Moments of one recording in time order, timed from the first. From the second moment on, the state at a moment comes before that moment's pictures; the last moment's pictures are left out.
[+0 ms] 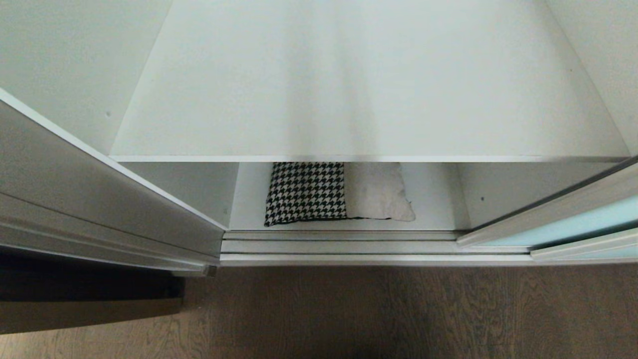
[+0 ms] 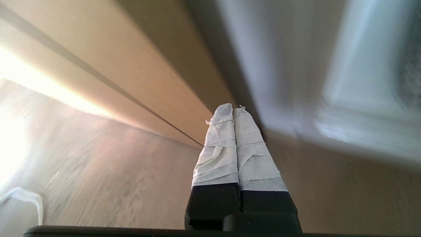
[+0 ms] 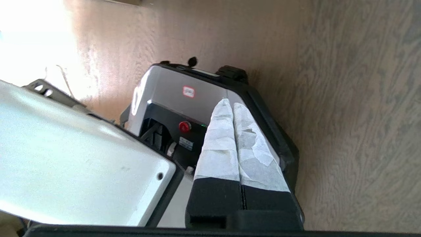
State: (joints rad) left arm 0.00 0.12 0.00 -0.23 0.44 0.10; right arm 0.17 0.59 -0.16 0.03 0.46 0.19
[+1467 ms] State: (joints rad) left arm 0.00 0.00 0.00 0.00 0.00 0.01; right arm 0.17 0.49 -0.15 0.05 0.47 0.19
